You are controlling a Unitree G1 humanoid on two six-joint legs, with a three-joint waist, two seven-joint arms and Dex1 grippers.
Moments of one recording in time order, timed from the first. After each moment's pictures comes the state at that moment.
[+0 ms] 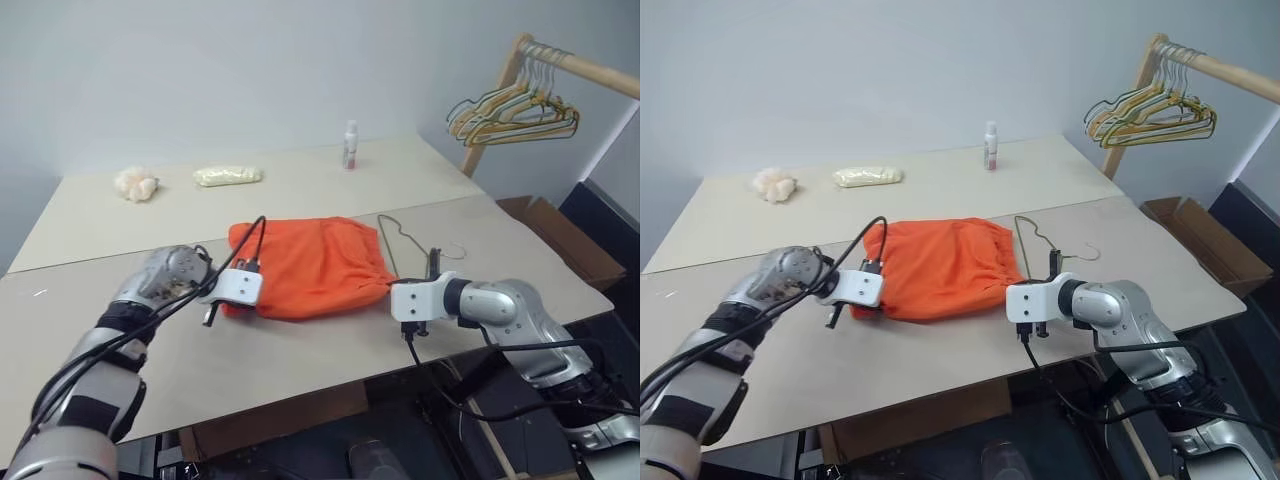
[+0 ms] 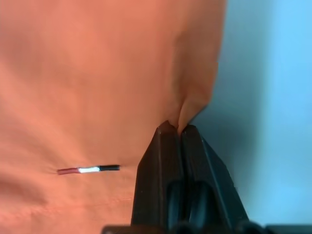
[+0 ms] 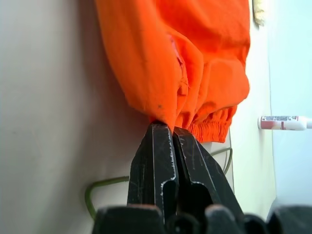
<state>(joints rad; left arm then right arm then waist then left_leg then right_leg) -0.76 0.72 -0.42 0.70 0.25 -0.37 -1.34 -0.36 -0.76 0.30 -0.17 -0.36 -0.03 0.85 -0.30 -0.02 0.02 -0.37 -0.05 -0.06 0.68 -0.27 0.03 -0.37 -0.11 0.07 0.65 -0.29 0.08</state>
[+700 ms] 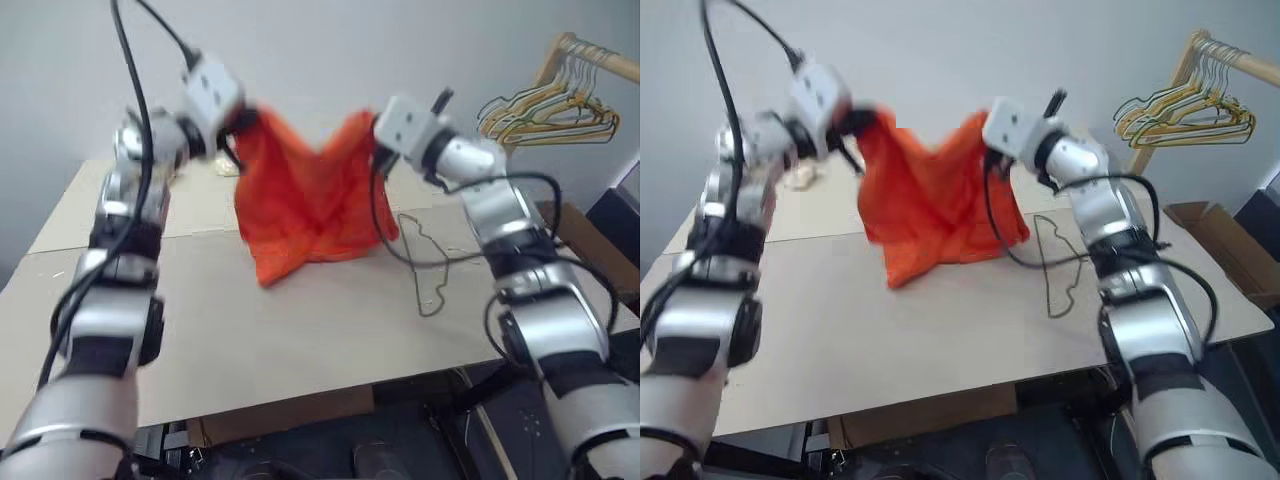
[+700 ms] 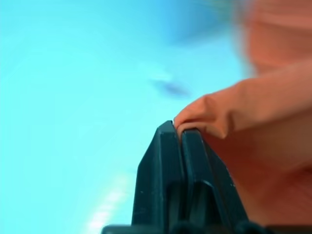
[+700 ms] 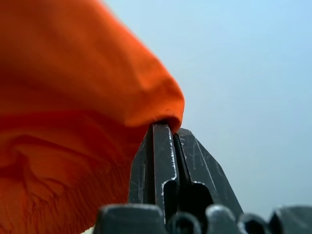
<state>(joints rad) -1.33 0.55 -0.08 0.91 0.04 -0.11 -0.55 -1.23 -0.44 0.21 0.77 -0.29 -0.17 0.31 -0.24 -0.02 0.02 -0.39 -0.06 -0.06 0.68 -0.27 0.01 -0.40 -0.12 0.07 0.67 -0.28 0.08</state>
